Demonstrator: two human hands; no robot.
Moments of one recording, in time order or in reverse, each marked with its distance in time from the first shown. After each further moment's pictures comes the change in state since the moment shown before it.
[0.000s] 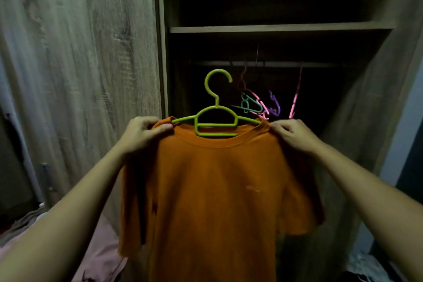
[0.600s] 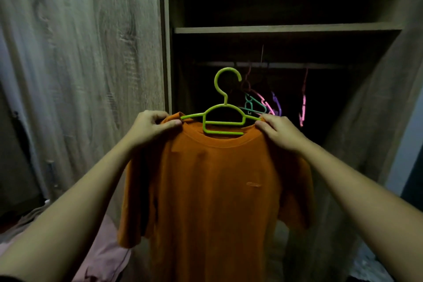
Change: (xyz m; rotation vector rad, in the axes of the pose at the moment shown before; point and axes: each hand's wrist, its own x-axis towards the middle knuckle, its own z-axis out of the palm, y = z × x) left_hand 0.010 0.021 -0.001 0.028 -0.048 -0.090; right_hand 0.014 -0.035 0.018 -0.067 0.014 -0.141
